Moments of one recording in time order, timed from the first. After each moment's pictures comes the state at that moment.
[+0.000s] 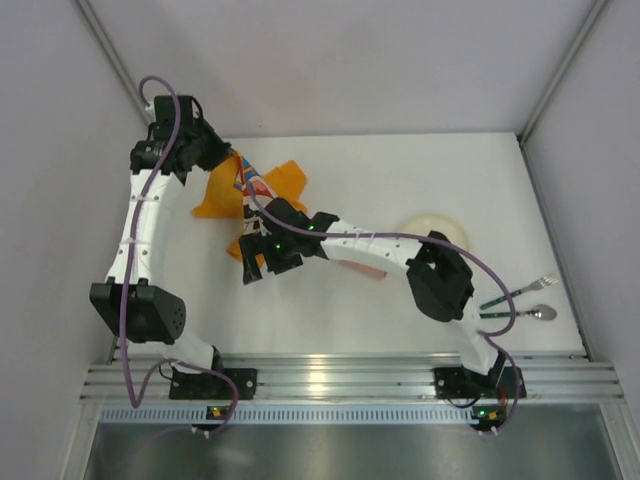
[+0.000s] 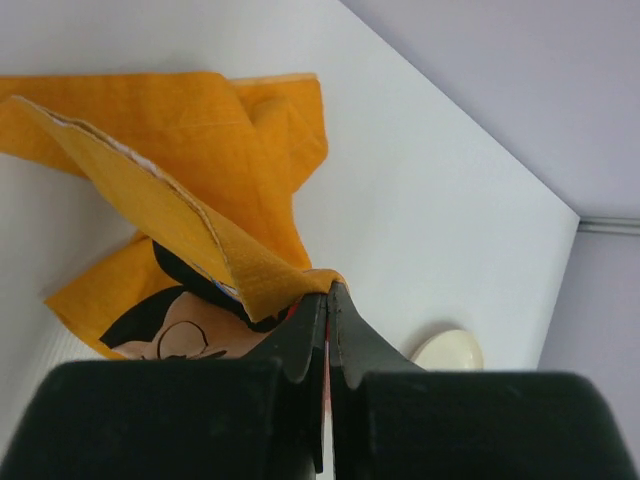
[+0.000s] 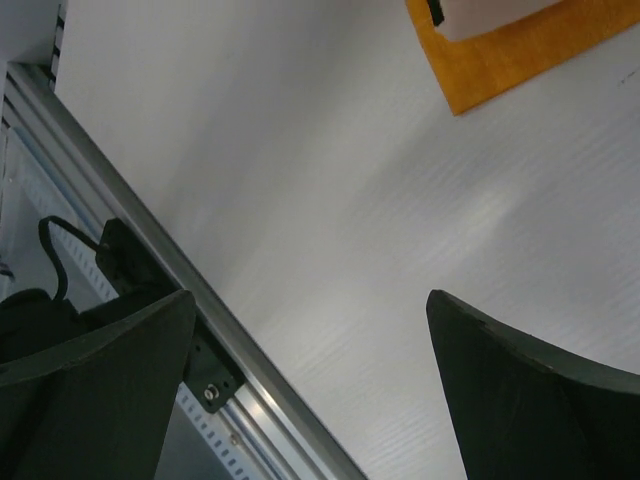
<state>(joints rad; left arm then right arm) -0.05 1.60 1.81 -0.81 0.08 -0.75 1.02 2.10 1.77 -0.49 -0.26 0.58</state>
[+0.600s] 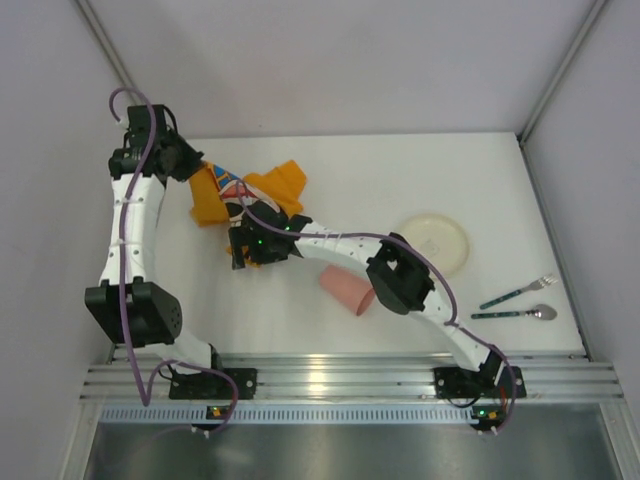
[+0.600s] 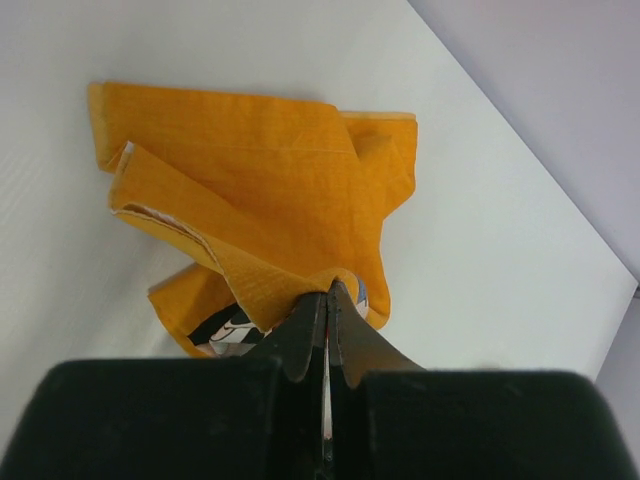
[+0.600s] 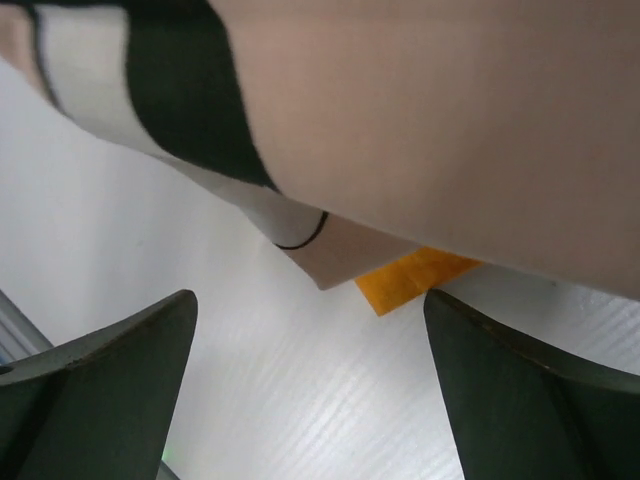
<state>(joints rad) 0.10 1.58 1.74 -0.85 0.04 -0.71 1.02 2.47 2.13 -0.48 -0.08 0.68</state>
